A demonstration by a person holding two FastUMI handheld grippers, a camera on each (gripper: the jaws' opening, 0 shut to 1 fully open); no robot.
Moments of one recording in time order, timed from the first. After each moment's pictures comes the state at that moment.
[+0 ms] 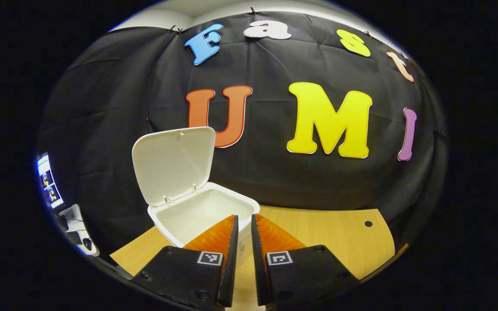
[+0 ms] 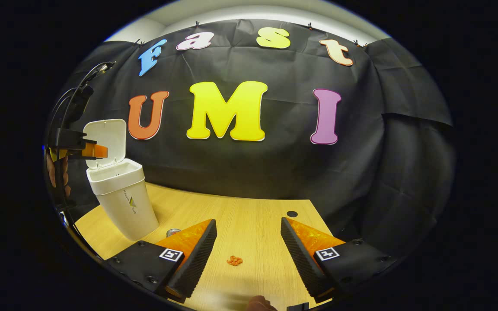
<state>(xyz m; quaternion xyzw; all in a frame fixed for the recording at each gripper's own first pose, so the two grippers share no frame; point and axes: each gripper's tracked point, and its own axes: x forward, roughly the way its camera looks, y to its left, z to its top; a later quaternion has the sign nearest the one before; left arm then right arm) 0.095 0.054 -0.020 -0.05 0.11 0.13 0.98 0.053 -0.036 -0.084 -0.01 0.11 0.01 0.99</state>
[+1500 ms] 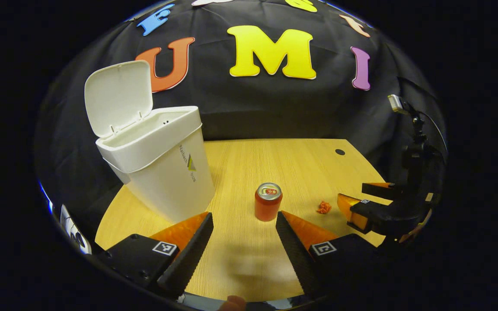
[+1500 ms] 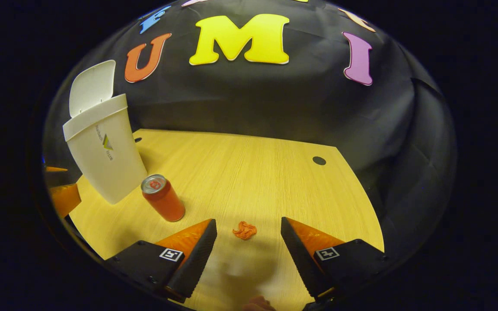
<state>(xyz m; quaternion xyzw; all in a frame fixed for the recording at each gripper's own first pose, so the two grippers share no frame) 0.031 -0.045 -0.191 0.01 0.28 -0.01 0.96 0.135 -0.002 -0.281 -0.03 0.30 0.03 0.95</state>
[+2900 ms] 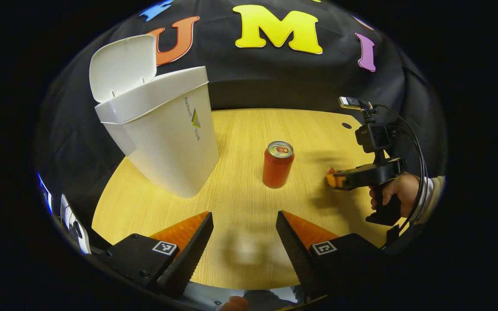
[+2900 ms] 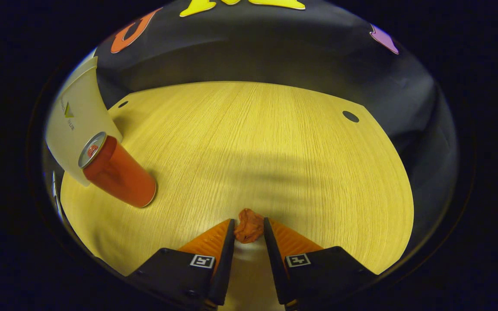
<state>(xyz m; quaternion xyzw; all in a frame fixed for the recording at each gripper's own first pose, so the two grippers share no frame) -0.011 -0.023 -0.243 0.01 0.35 0.01 0.94 0.177 0.013 -0.386 -0.04 0.43 0.05 0.90</state>
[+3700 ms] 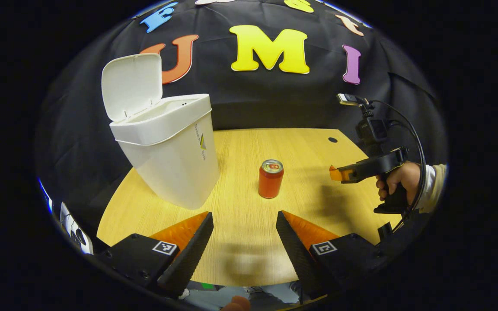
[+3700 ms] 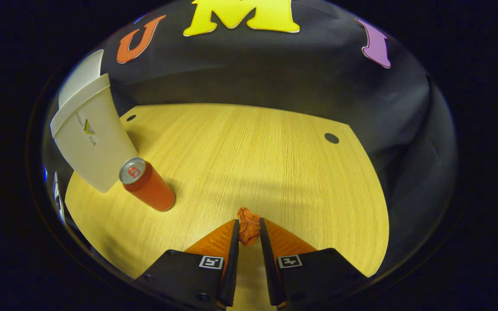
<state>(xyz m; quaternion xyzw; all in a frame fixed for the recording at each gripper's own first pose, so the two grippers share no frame) -0.029 -0.022 -0.188 0.01 0.27 -0.03 0.96 0.148 0.002 -0.267 -0.04 0.37 0.04 0.93</state>
